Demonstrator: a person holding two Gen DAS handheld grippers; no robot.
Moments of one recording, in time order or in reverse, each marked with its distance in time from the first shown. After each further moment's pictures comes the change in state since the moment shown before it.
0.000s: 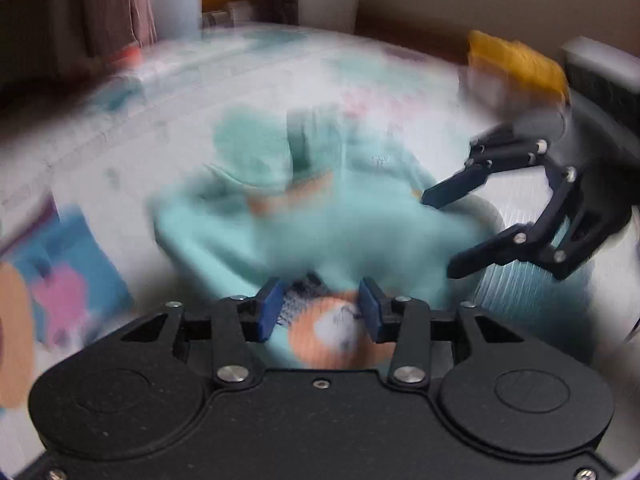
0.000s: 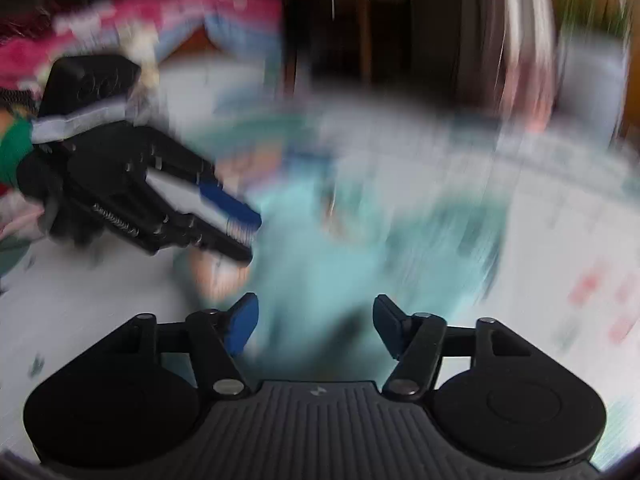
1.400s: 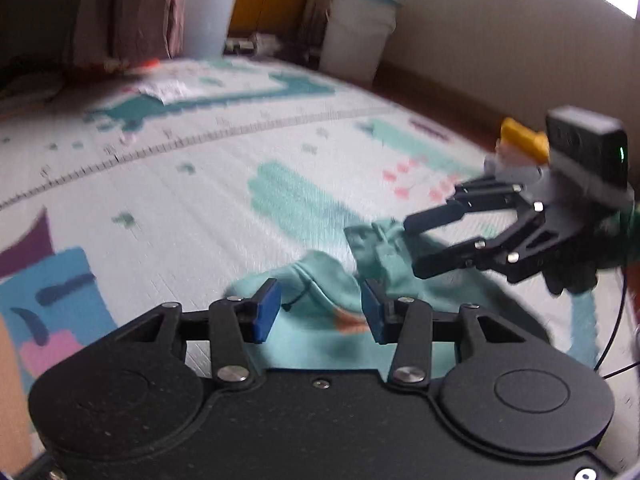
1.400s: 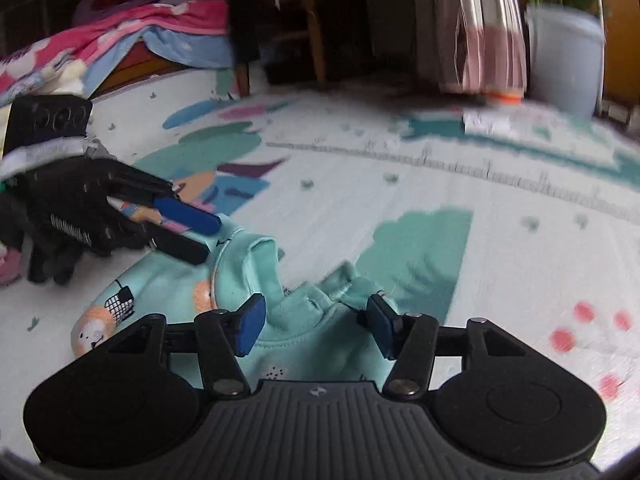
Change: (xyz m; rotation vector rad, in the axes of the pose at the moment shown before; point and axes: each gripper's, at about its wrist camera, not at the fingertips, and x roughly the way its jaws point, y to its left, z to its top) left arm 0.018 0.064 0.035 -0.175 -0.060 -0.065; right arm 0.026 -0.073 0.061 0.117 -0.069 -0.036
